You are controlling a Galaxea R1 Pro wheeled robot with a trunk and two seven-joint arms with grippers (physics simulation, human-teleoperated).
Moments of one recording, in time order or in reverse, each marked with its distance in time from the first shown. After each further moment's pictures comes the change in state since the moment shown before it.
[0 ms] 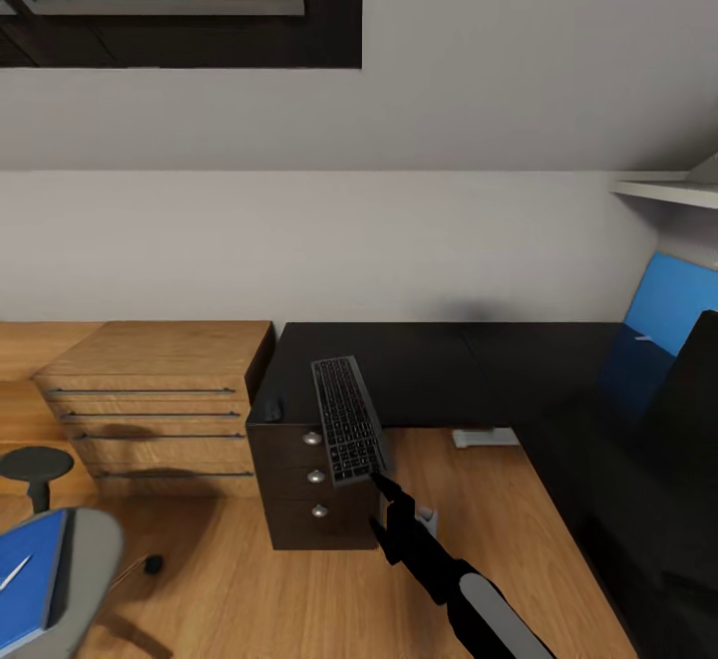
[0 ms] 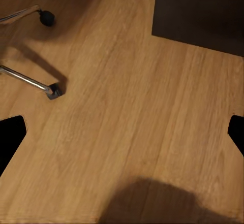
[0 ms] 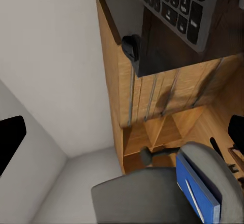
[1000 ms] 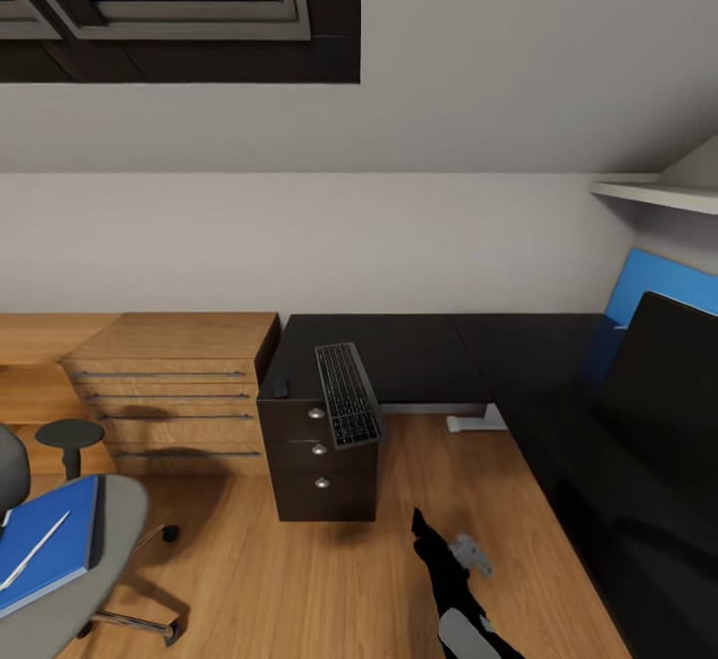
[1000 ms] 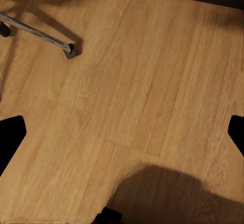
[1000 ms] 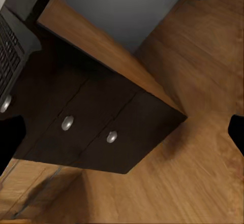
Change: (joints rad) left arm 0.000 0.001 -0.002 0.053 0.002 0.010 0.001; right arm -0.142 0.114 0.002 0.608 0.525 -0.649 -0.038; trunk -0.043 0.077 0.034
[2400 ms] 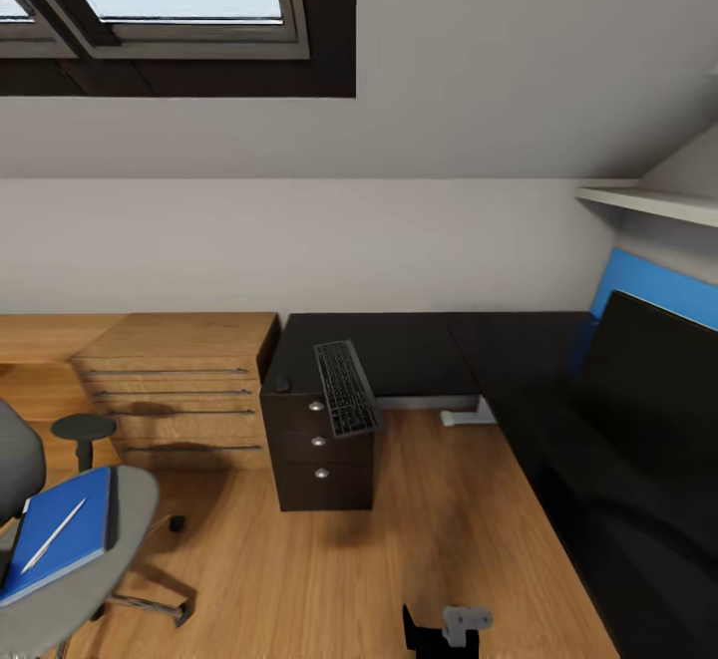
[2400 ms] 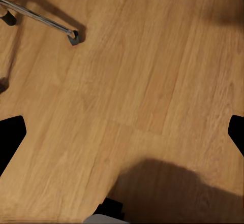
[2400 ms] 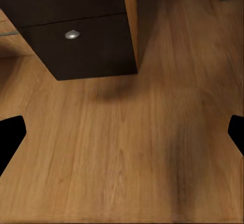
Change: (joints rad) left arm 0.000 -0.009 -0.004 0.022 -0.002 -0.007 -0.001; right arm 0.004 0.058 0.023 0.450 0.687 -0.179 -0.005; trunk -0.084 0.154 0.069
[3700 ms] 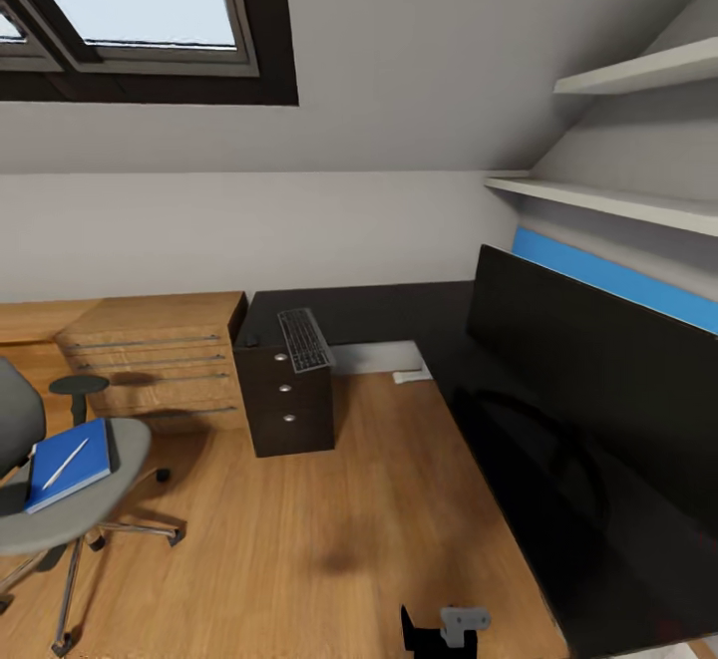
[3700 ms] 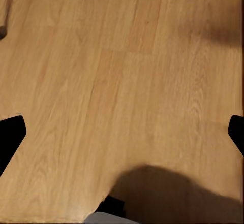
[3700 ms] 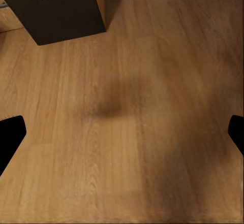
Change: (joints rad) left arm 0.000 0.002 0.002 0.000 0.000 0.002 0.001; right arm 0.000 0.005 0.001 0.001 0.001 0.002 -0.001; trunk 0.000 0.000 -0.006
